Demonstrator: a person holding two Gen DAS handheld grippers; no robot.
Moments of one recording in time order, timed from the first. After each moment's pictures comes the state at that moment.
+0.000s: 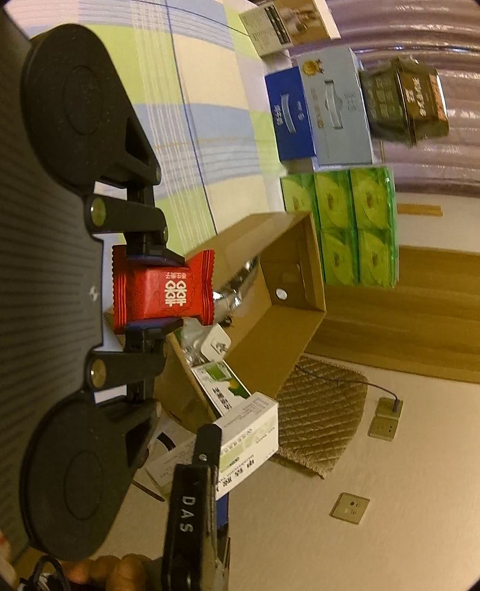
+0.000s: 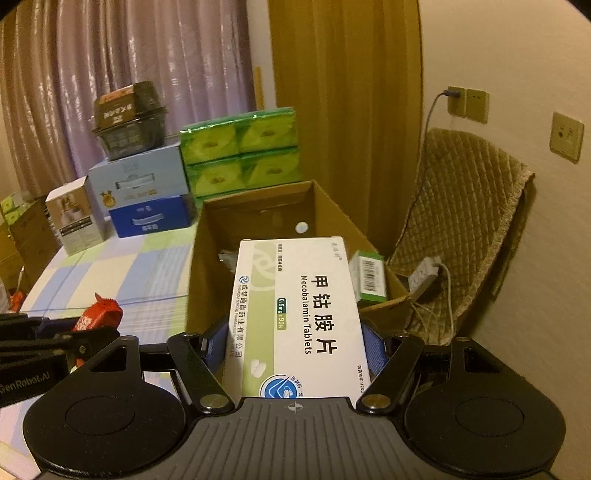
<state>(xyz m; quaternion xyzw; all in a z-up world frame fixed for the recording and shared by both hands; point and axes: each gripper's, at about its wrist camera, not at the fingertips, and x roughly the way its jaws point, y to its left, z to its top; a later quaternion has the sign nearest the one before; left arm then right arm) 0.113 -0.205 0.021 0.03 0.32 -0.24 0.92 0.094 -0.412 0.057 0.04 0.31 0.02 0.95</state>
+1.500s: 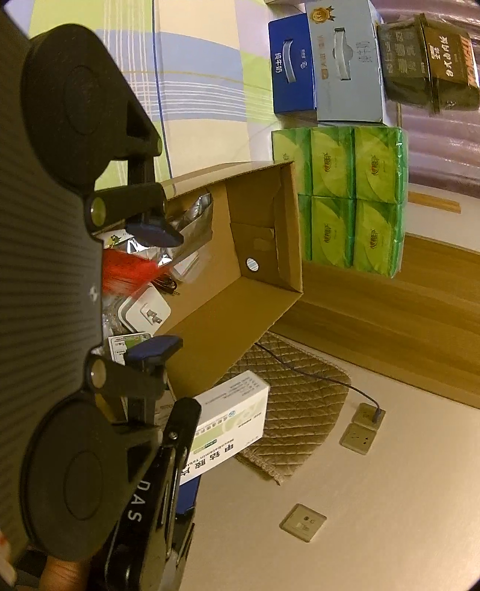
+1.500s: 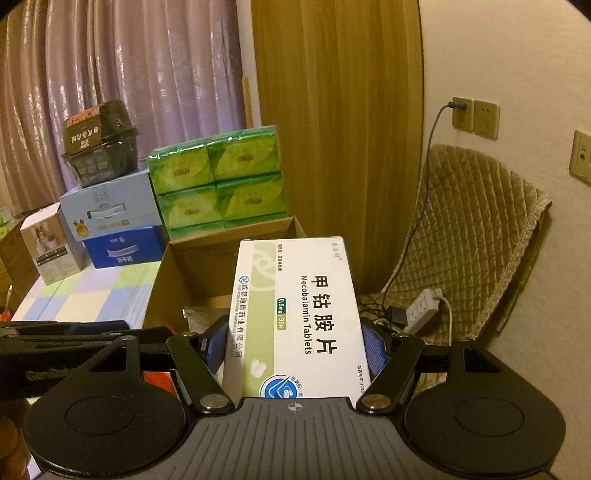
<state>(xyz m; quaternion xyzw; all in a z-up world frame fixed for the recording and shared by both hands) 0.215 -0.268 0.021 -0.05 0.34 -0.25 0.91 0.191 -0.451 0.068 0.04 0.29 0.02 0.96</state>
